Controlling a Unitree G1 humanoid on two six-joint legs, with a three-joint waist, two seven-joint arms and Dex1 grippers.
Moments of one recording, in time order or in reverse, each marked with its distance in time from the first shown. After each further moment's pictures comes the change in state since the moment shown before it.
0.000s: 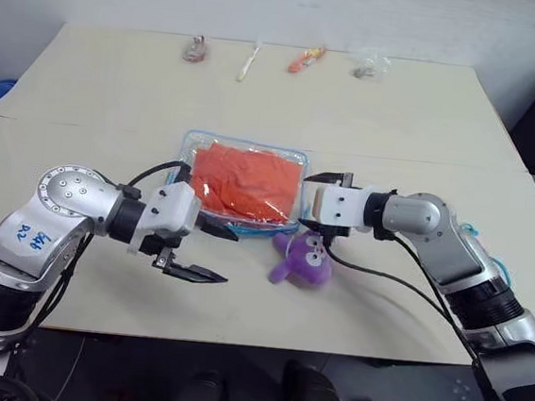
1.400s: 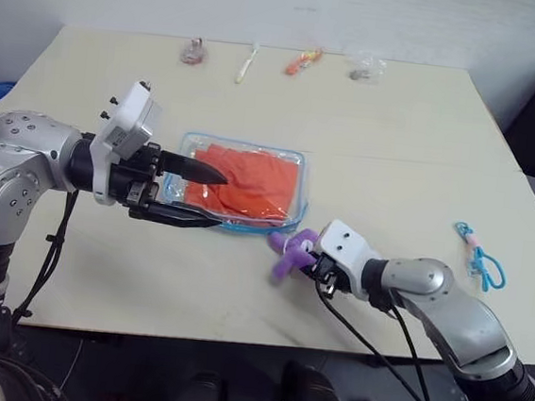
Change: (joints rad) left arm -0.203 0.059 0.145 0.118 -0.267 0.308 0.026; right arm 0.361 0.016 -0.124 -0.735 0.344 1.124 -0.168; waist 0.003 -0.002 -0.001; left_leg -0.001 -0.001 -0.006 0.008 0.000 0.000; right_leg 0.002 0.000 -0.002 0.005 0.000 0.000
